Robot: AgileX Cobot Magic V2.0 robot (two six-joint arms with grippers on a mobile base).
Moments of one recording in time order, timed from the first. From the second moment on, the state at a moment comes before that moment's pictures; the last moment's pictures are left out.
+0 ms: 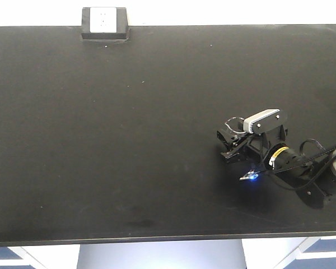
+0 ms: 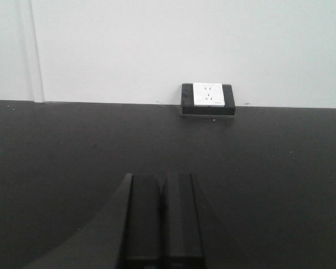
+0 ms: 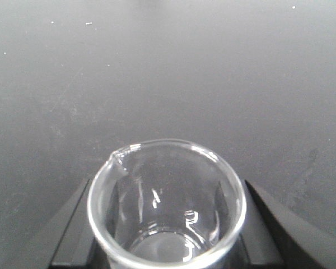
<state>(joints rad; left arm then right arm) 0.01 -0.01 0.03 0.15 0.11 -0.26 0.13 2.04 -0.54 -0.40 -1.07 0.10</state>
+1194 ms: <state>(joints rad) 0.01 -0.01 0.03 0.15 0.11 -0.26 0.13 1.98 -0.44 -0.39 -1.01 0.06</state>
